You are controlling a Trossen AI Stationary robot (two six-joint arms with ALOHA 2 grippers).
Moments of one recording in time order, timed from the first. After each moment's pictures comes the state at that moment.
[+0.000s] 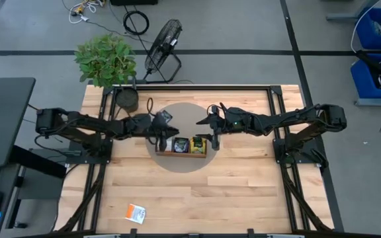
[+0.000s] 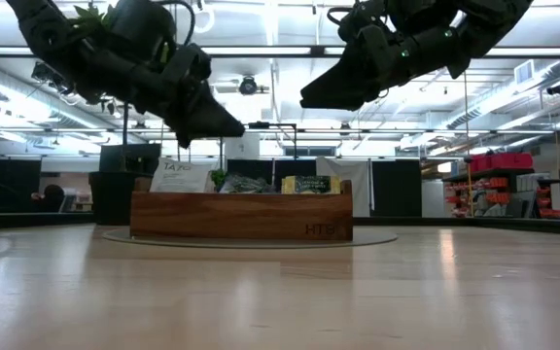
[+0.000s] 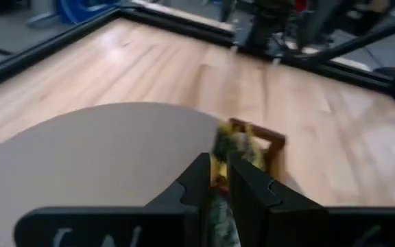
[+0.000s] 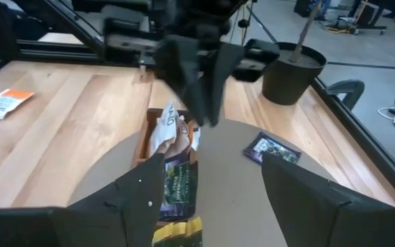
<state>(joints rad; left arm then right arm) 0.15 1.36 0.47 0.57 0.00 -0.21 -0.12 1.44 0.74 0.37 -0.07 -0.12</state>
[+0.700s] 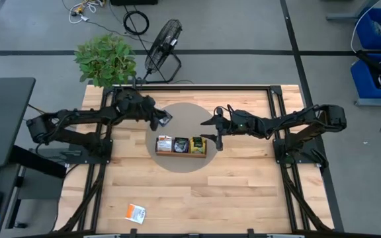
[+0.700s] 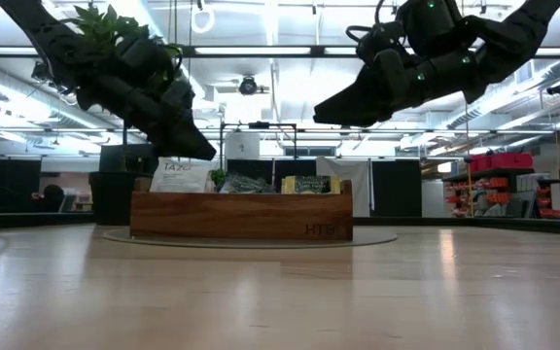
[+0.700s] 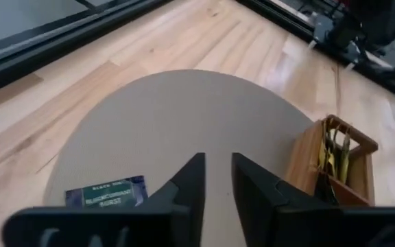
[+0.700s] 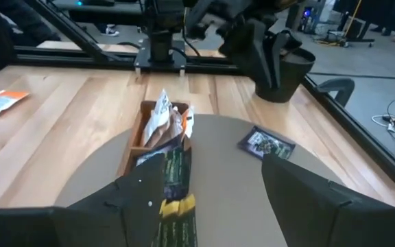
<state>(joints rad) 0.56 1.25 0.47 0.29 0.25 -0.22 -0.15 1.44 0.57 0.61 -0.09 -0.11</state>
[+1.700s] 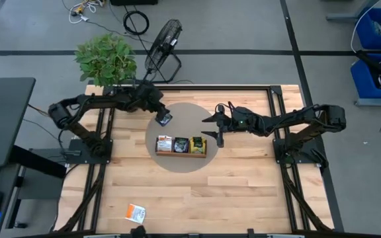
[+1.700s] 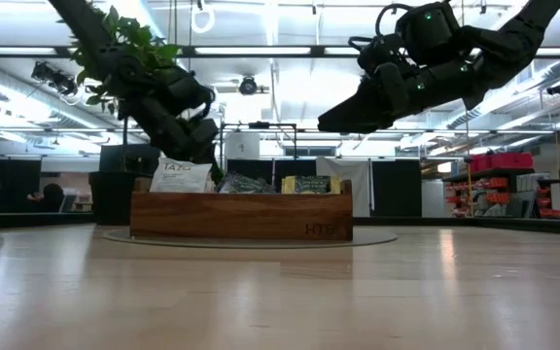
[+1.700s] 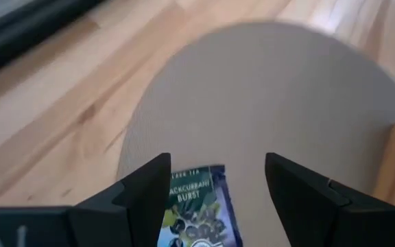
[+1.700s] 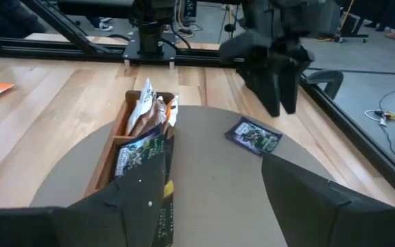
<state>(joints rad) 0.69 1.55 0.74 0.02 0.26 -0.12 -0.21 1.44 0.55 0.61 -0.12 -0.13</state>
